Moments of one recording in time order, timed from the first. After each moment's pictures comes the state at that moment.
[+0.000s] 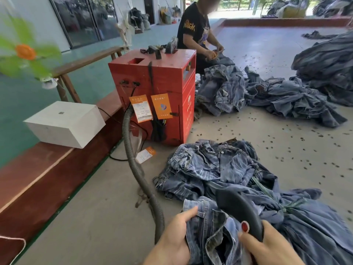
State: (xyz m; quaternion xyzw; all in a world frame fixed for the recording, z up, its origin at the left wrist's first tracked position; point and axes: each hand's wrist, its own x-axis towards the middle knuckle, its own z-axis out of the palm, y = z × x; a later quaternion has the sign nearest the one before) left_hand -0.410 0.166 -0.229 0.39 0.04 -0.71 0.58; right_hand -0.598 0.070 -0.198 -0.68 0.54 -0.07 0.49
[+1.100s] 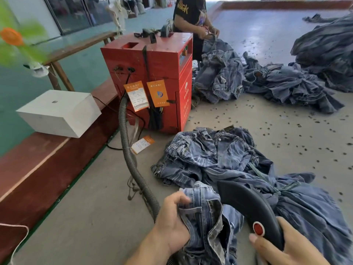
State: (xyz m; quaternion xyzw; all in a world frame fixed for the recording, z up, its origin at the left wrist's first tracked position) left_hand -0.414 0.175 -0.217 0.41 0.07 -0.67 0.61; right_hand -0.631 0.109 -0.147 -0.68 0.57 -0.07 0.46
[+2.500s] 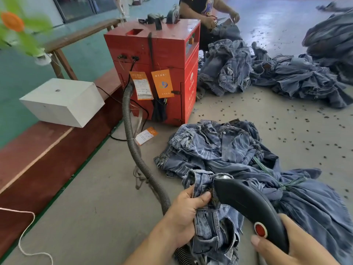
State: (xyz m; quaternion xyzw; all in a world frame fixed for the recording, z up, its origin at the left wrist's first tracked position) left_hand -0.423 0.174 -0.233 0.46 -0.03 -0.64 0.62; right_hand -0.621 0.119 -0.141 -0.69 0.56 -0.04 0.45
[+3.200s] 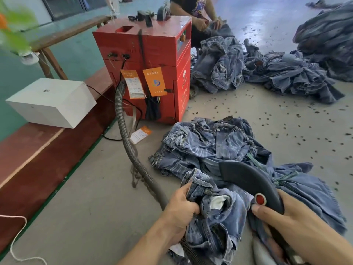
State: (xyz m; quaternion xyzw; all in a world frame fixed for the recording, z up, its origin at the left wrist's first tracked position) left_hand -0.424 0.169 -0.240 0.54 -0.19 -0.59 0.58; right_hand -0.634 0.069 -0.151 -0.72 0.53 -0.05 0.45
